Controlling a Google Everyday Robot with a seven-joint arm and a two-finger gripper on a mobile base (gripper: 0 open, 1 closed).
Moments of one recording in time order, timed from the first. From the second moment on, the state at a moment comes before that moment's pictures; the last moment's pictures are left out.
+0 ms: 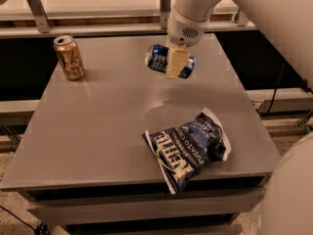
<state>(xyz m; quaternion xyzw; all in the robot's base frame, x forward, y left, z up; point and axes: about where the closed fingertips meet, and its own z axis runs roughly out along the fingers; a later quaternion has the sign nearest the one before) 0.620 -0.044 0.908 -0.72 0.68 0.03 0.15</state>
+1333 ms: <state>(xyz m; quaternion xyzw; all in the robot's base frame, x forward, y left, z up) 0.629 -0.071 0.855 -0.70 0.71 -0.02 0.08</state>
